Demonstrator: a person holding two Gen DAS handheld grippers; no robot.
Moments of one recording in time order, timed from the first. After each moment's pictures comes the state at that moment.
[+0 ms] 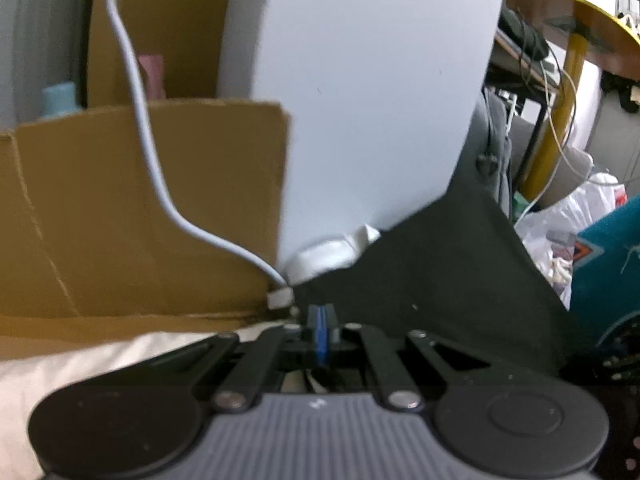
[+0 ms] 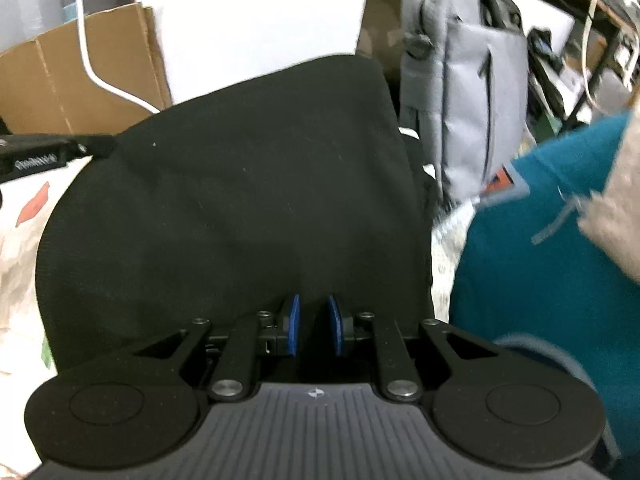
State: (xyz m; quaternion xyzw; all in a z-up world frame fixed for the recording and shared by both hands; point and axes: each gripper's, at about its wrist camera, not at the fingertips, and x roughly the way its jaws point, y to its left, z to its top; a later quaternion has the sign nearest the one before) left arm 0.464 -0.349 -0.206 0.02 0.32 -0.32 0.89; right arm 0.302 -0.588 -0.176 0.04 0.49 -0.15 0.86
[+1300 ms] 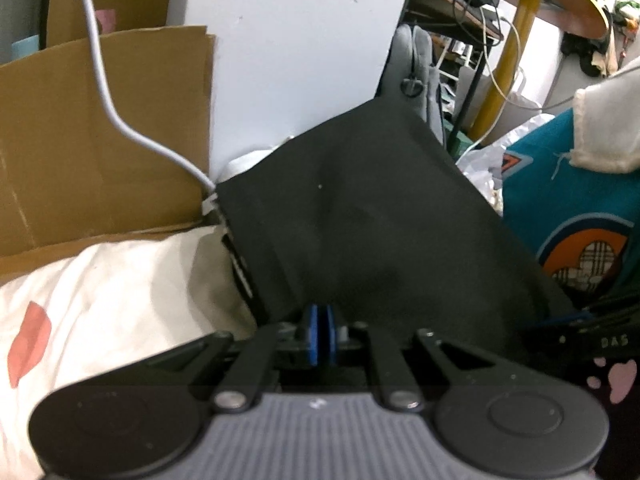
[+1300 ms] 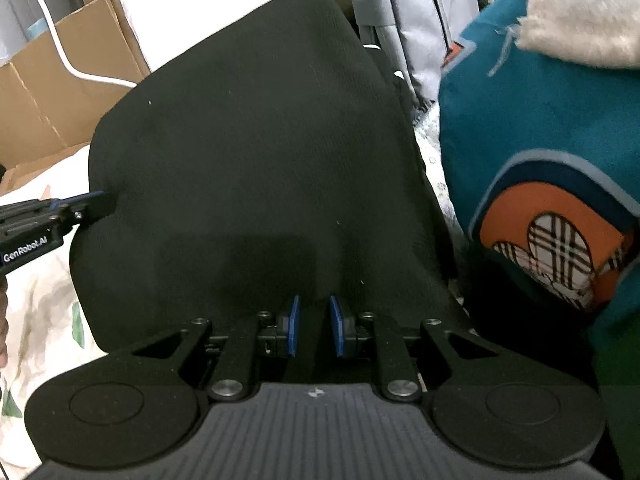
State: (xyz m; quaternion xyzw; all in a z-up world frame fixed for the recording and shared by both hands) left arm 0.402 -0.355 -0.244 0.06 0.38 -0.38 0.84; right arm 0.252 -0.572 -0.193 0.13 0.52 -0.20 0.82
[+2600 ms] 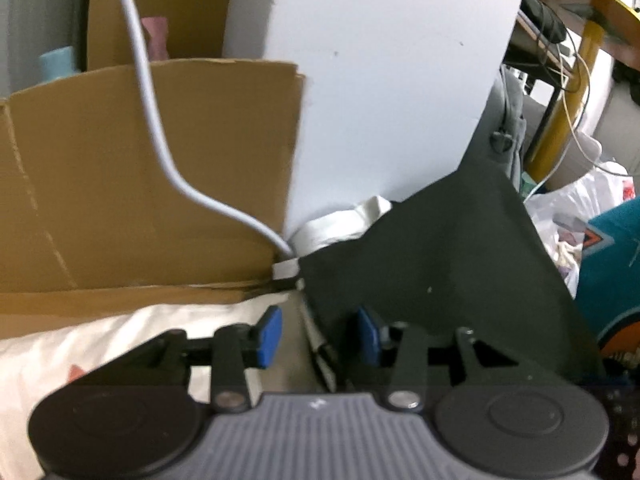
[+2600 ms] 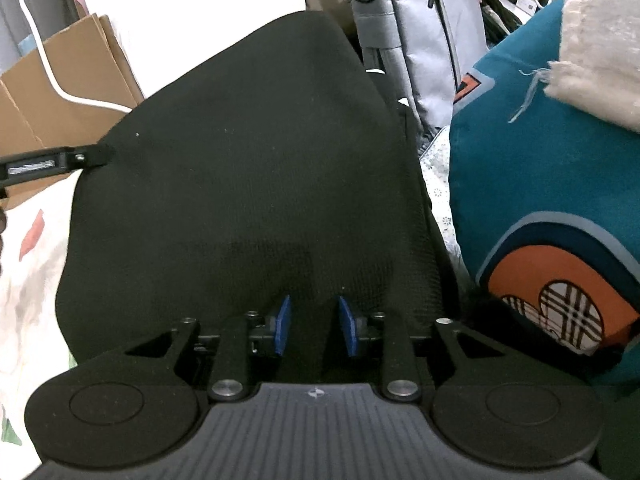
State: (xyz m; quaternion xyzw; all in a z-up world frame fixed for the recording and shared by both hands) left arm 0.474 -0.356 -0.216 0.05 0.38 -0.32 0.87; right arm 0.284 -0.579 -0.186 0.12 0.50 -0.20 0.83
